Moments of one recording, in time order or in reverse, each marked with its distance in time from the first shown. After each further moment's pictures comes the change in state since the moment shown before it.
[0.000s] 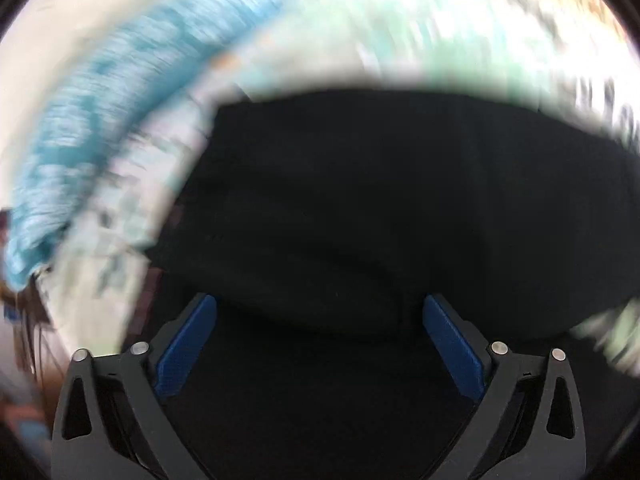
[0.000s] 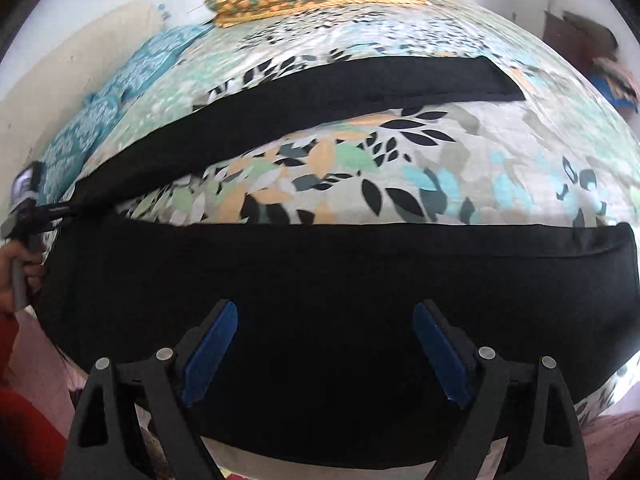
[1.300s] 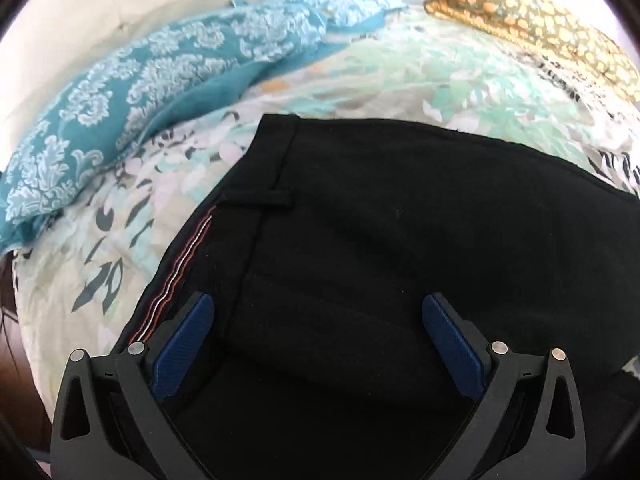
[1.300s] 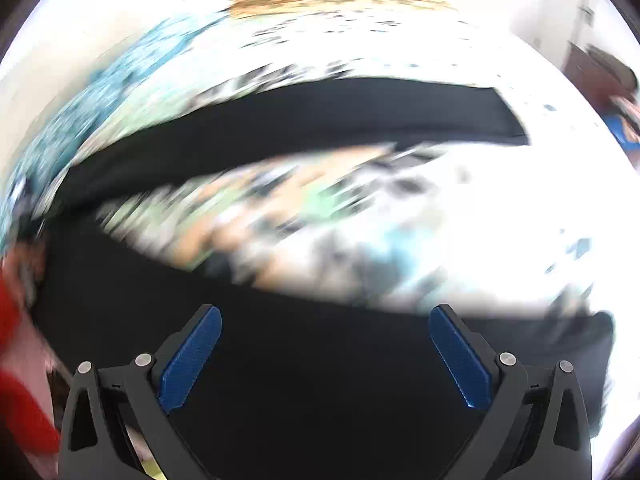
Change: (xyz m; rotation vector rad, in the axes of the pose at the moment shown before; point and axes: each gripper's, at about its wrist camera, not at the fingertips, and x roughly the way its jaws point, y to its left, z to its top) left arm 0.074 0.060 0.003 -0.190 -0.271 -0.025; right arm 0.010 -0.089 0.096 -0.026 0.010 -0.044
